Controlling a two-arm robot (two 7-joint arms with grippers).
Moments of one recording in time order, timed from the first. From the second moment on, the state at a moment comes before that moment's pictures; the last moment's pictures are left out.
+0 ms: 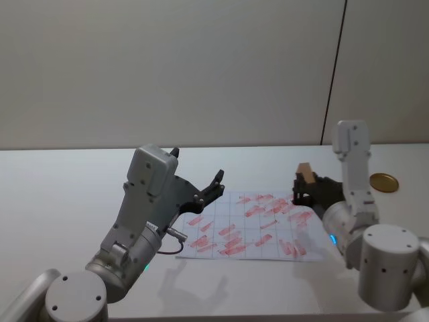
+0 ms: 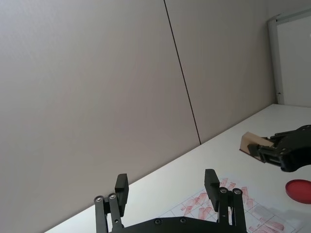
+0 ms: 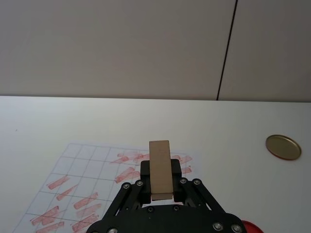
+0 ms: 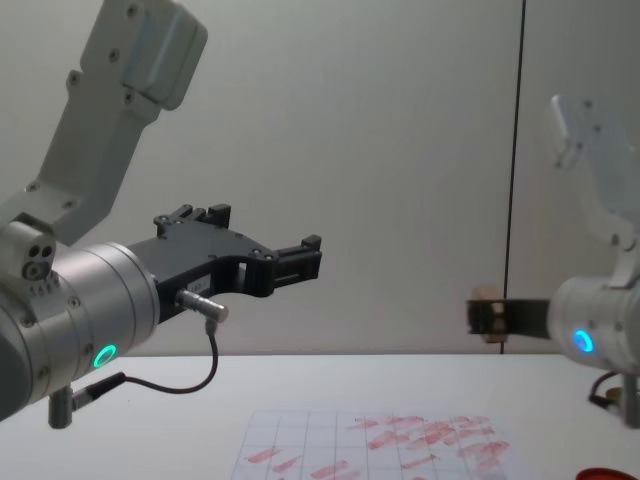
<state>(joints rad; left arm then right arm) -0.24 0.38 0.45 -1.63 -0.20 0.01 -0.01 0.31 -0.01 -0.26 -1.42 0.13 0.42 -0.11</state>
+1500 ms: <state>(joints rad) -0.24 0.38 0.45 -1.63 -0.20 0.01 -0.01 0.35 0.04 -0.16 -1.21 0.11 0.46 -0.20</state>
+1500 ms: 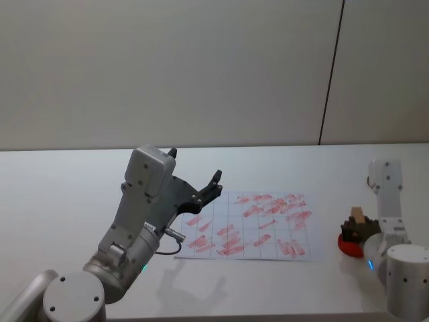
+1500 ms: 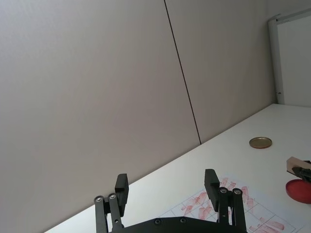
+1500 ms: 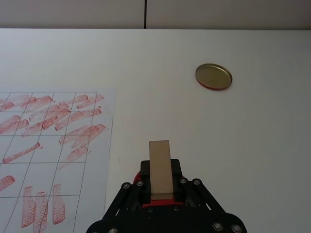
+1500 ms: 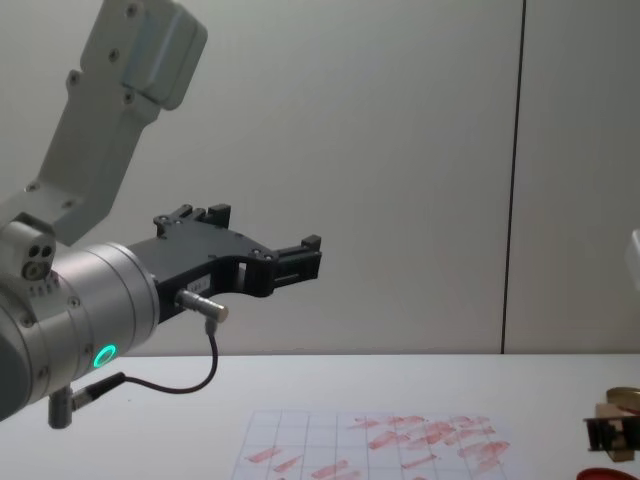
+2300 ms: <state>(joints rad) -0.24 0.38 0.45 -1.63 -0.20 0.01 -0.01 0.36 0.03 -0.15 -1.14 0.13 0.48 -0.19</state>
